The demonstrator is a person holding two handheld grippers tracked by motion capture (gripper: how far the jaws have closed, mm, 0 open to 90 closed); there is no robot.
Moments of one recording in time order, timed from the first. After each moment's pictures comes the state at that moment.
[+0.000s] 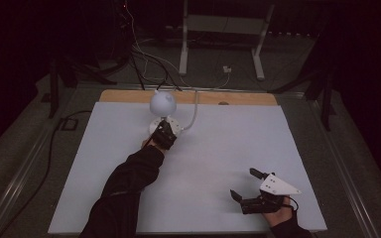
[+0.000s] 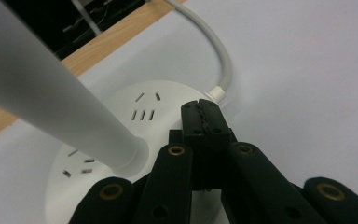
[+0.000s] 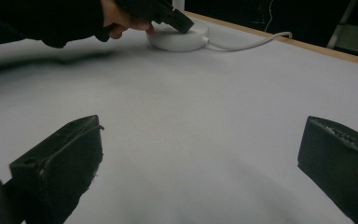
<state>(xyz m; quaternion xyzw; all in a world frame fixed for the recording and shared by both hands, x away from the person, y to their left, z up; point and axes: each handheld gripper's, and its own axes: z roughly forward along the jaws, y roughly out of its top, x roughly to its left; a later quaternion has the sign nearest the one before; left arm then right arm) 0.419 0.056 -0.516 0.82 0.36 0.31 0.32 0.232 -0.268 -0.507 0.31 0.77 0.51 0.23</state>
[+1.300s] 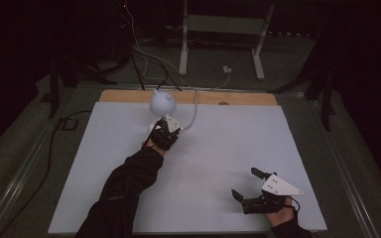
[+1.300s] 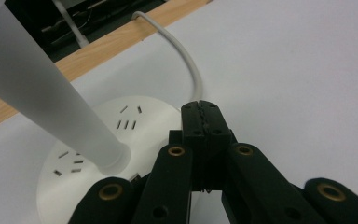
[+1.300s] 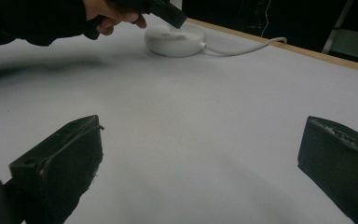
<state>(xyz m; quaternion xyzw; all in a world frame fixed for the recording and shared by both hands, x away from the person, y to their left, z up) 0.402 0.060 -0.494 0.81 0.37 0.27 0.36 0.230 -0.271 -0.504 0.31 0.76 0.52 0.23</state>
